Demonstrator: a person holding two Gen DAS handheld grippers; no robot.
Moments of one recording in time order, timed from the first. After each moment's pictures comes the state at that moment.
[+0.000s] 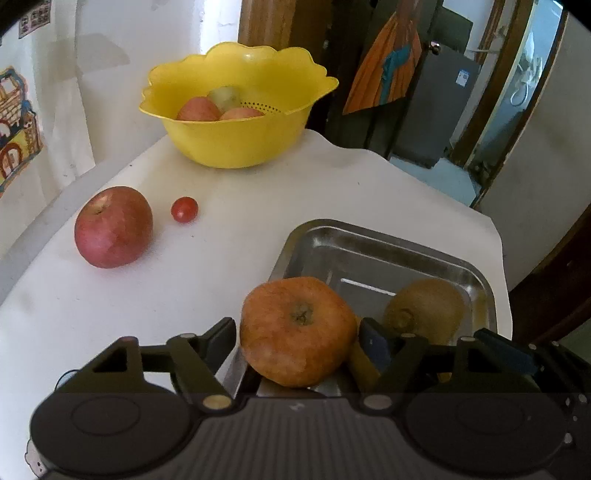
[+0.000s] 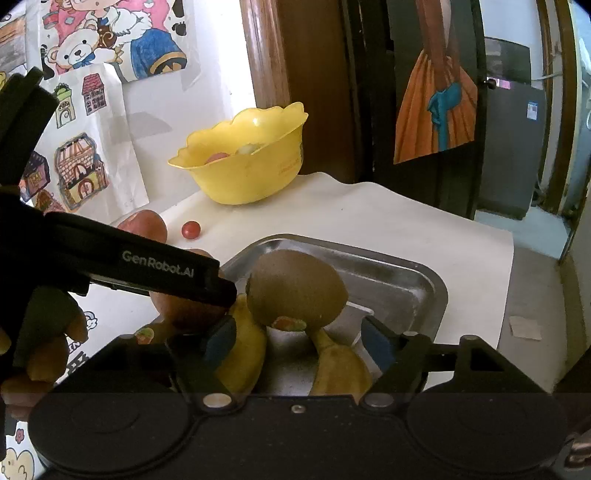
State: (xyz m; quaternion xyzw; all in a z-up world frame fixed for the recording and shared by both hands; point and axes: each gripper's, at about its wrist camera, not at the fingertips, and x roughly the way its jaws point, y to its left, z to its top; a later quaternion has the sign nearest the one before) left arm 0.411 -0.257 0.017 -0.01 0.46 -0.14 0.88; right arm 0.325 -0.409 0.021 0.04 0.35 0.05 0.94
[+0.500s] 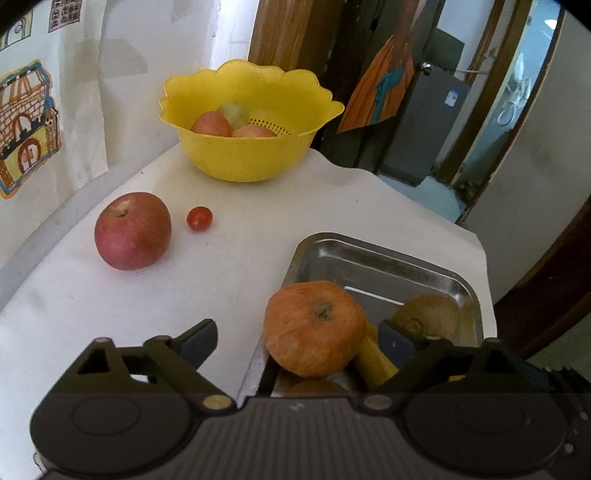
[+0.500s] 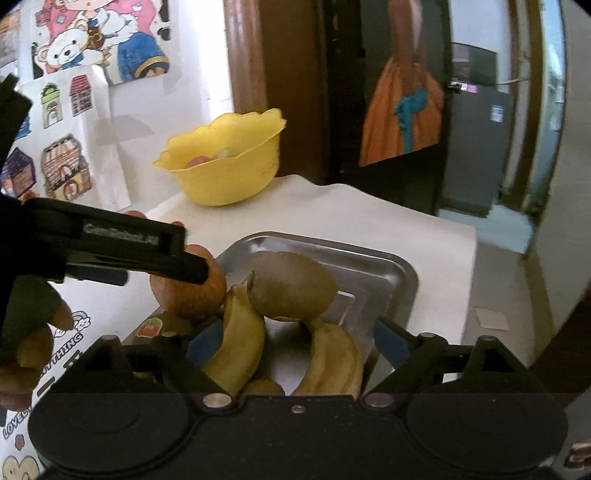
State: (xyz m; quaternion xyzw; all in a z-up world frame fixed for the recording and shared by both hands) left arm 0.399 -0.226 0.029 -0.04 0.43 -0.16 0.89; right arm 0.292 -0.384 0.037 0.03 0.34 -0.04 0.94
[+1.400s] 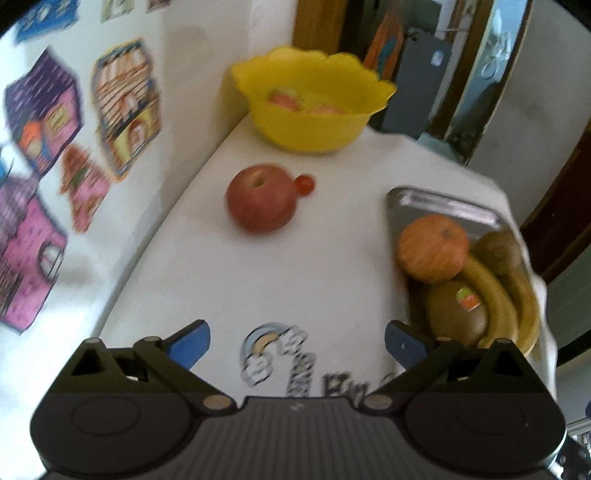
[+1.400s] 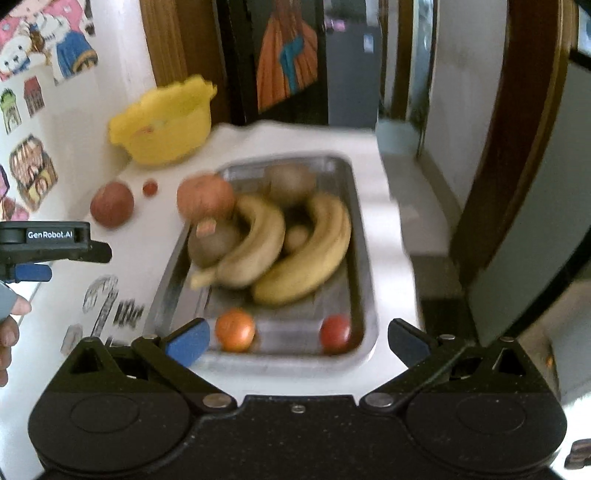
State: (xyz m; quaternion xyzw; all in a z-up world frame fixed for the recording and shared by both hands) left arm 0.387 -0.094 0.037 0.04 0.47 -0.19 0.86; right arm 0.195 -0.267 0.062 0.13 0.44 -0.22 0.86
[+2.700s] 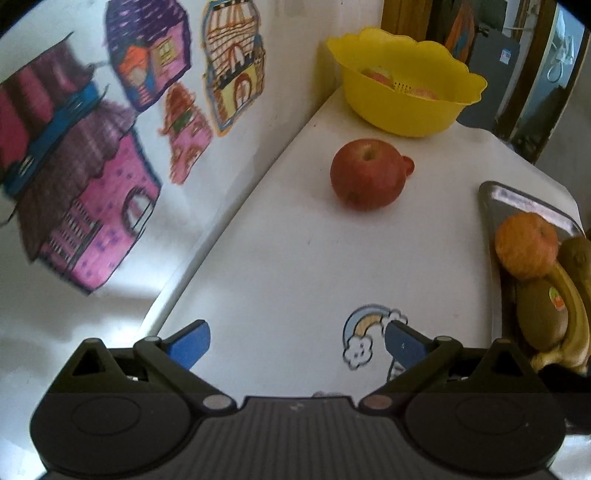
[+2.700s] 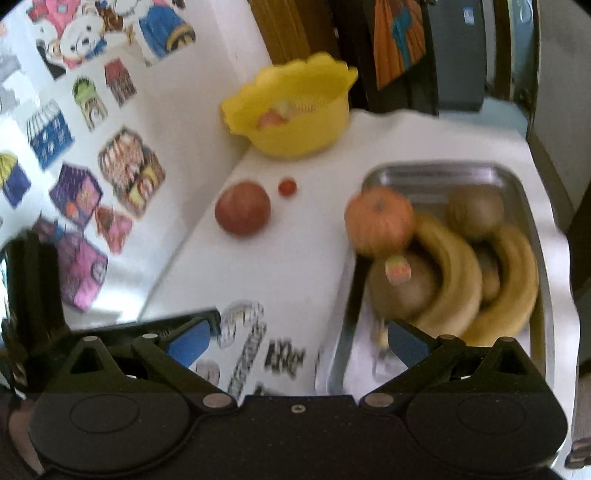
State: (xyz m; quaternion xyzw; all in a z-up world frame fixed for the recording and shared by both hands) left arm 0.395 -0.056 0.028 0.04 0.50 -0.09 0.86; right arm 0.314 -0.231 0.088 0.17 0.44 -0.05 0.88
